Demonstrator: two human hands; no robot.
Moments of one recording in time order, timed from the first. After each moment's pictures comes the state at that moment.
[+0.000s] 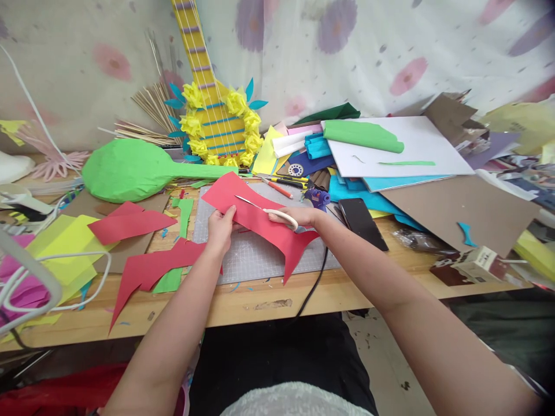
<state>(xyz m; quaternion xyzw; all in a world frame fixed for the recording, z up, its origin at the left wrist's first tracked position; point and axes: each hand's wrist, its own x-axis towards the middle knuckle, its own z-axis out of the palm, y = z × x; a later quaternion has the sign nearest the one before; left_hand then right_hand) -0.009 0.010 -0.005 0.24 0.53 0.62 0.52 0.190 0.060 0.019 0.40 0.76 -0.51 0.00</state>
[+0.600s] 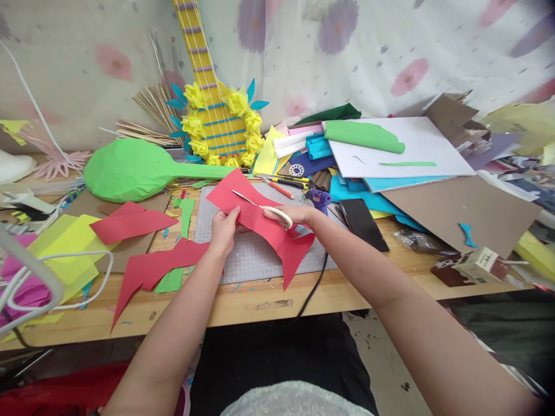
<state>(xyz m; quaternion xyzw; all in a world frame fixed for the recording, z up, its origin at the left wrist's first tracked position) -0.005 0.008 -0.003 0.25 0.53 0.61 0.54 0.174 0.067 0.013 0.35 0.76 -0.55 -0.03</state>
